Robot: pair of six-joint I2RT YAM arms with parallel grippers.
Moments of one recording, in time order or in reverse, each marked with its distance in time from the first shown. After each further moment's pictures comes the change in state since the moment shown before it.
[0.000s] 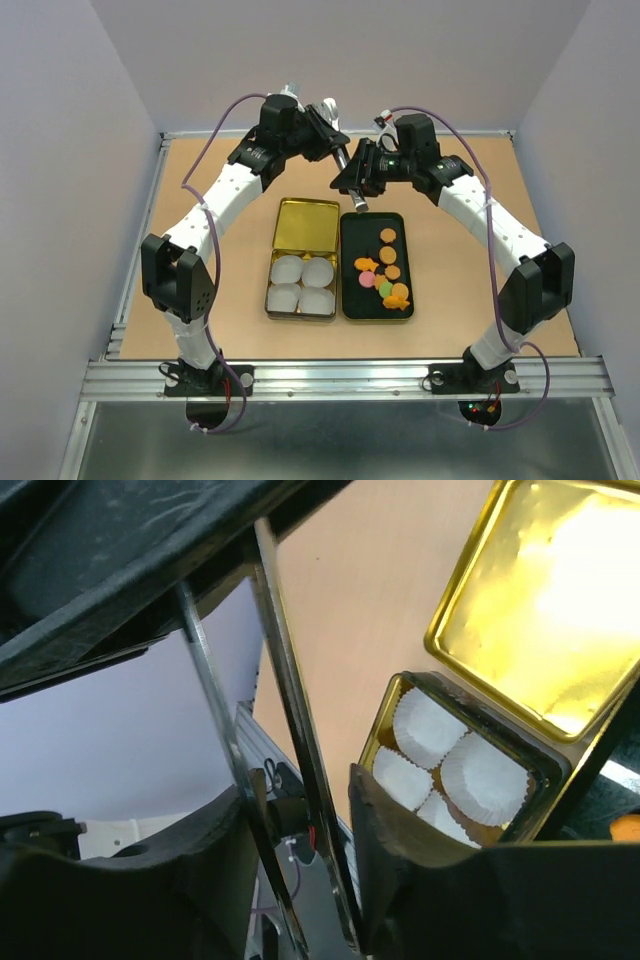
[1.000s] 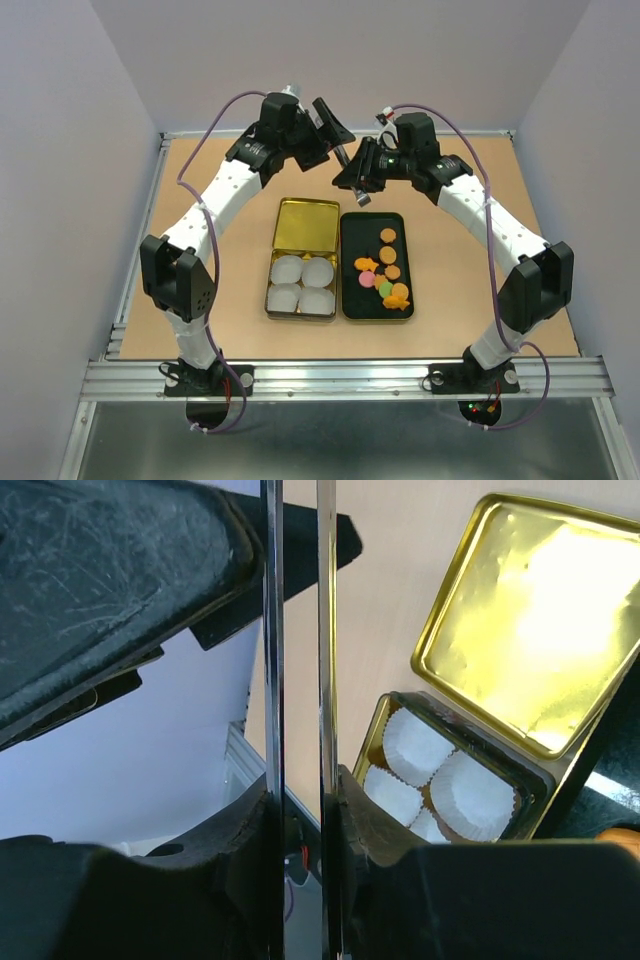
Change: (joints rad) left arm 0.002 0.007 0.050 -0.136 -0.018 0.092; right arm 0.001 0.007 0.005 0.029 0.037 0.001
